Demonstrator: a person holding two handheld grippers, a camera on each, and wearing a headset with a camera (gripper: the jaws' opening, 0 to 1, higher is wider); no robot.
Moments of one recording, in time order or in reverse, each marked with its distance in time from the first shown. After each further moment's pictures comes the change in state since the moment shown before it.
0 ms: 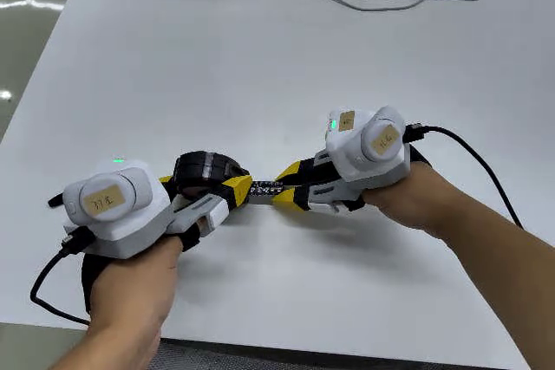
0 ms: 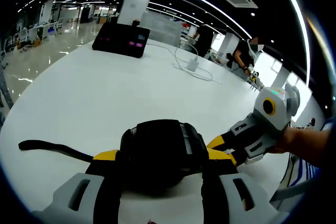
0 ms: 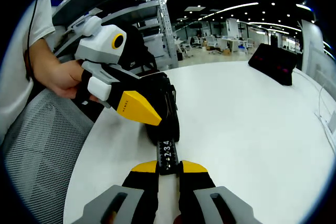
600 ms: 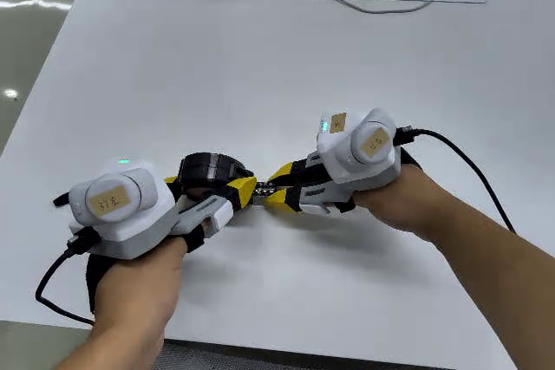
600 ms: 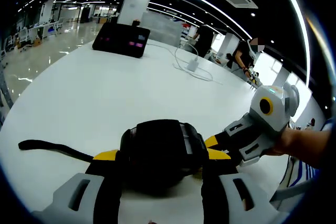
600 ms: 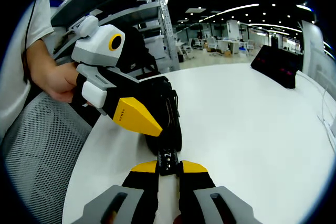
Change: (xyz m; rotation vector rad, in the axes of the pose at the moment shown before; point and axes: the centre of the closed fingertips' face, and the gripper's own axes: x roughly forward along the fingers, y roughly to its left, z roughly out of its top) left arm -0.001 -0.001 0.000 -0.002 -0.001 -0.001; right arm 0.012 0.002 0.008 -0.003 -0.018 0.006
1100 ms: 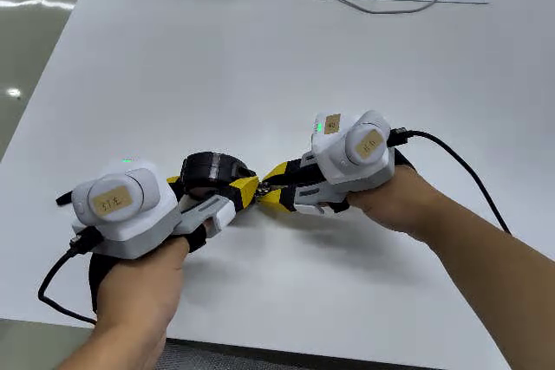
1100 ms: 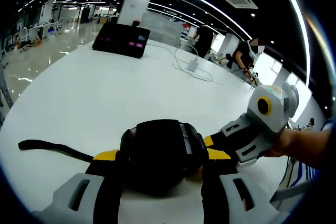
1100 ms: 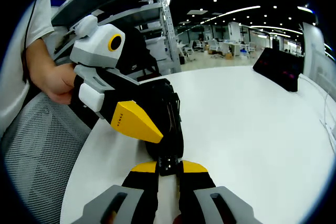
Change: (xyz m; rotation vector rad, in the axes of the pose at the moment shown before) left arm 0.000 0.001 0.000 -0.002 -0.003 -0.001; right arm 0.008 0.002 0.005 -0.014 -0.015 0.005
